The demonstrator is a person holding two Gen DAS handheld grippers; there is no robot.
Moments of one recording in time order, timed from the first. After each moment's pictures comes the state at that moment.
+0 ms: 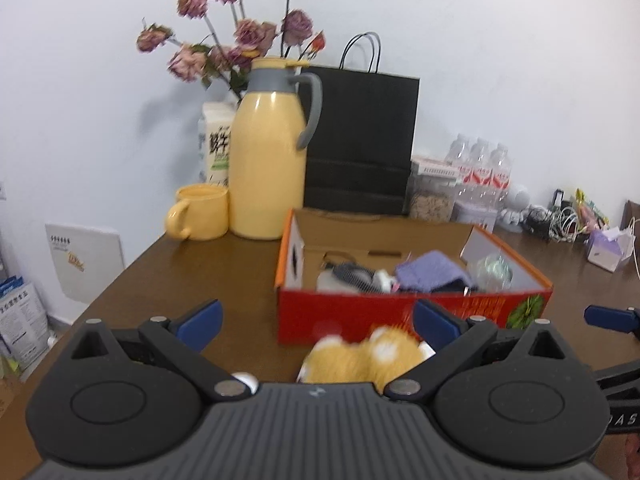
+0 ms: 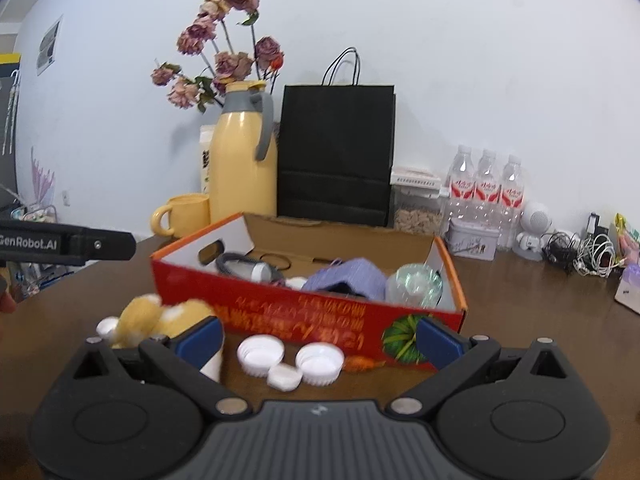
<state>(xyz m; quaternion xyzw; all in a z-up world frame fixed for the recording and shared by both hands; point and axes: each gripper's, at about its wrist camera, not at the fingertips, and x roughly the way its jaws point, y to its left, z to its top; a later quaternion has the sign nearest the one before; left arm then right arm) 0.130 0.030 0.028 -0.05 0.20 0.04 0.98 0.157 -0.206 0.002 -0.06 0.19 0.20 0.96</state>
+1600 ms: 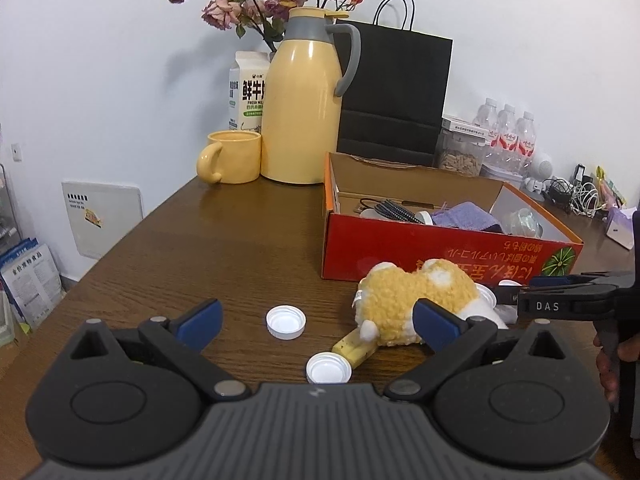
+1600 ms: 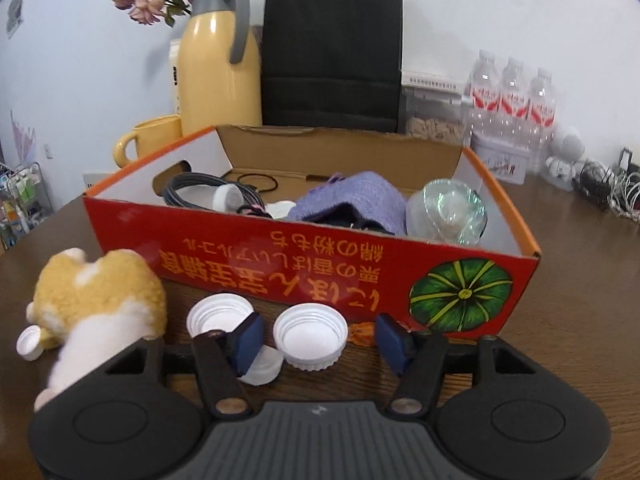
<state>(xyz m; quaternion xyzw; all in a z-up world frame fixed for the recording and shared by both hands) 0.119 0.057 -0.008 -0.07 0.25 0.06 0.96 0.257 -0.181 -0.047 -0.06 0.31 0.19 0.93</state>
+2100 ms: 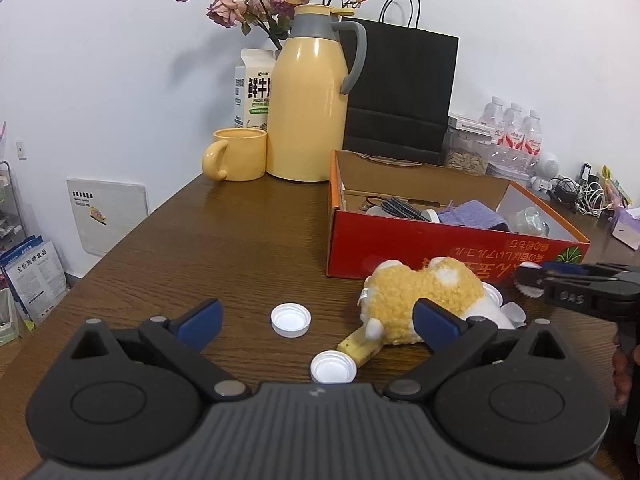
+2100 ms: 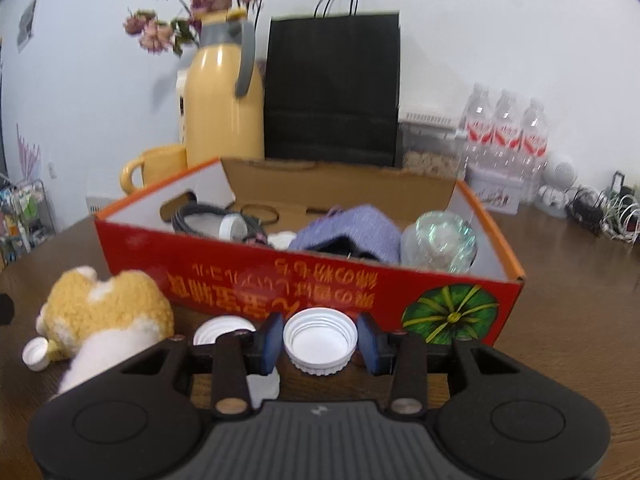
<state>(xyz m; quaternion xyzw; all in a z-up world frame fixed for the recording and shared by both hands) 0.119 0.057 -0.010 -0.06 0.25 0.08 0.96 0.238 -0.187 -0.037 -0.05 0.25 0.19 0.95</state>
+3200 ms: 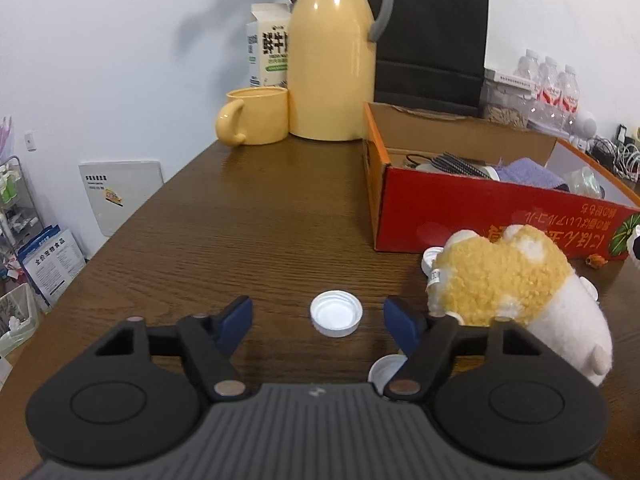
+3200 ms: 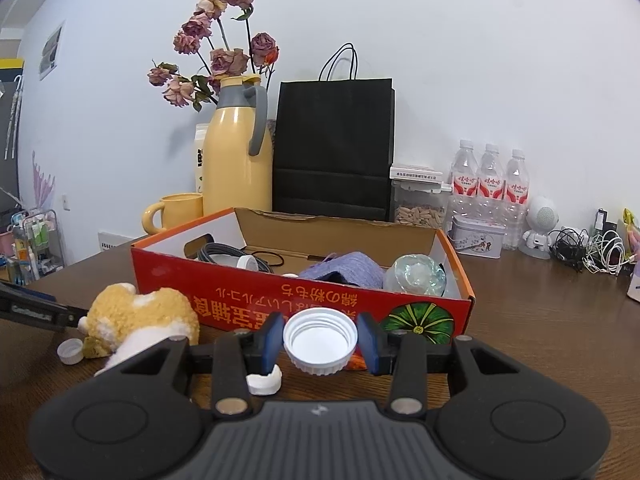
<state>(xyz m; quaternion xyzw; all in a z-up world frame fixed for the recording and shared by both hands) 0.166 0.077 -0.039 -0.03 0.31 0.10 0.94 0.185 -0.214 -0.026 -0.05 0.16 0.21 0.96</state>
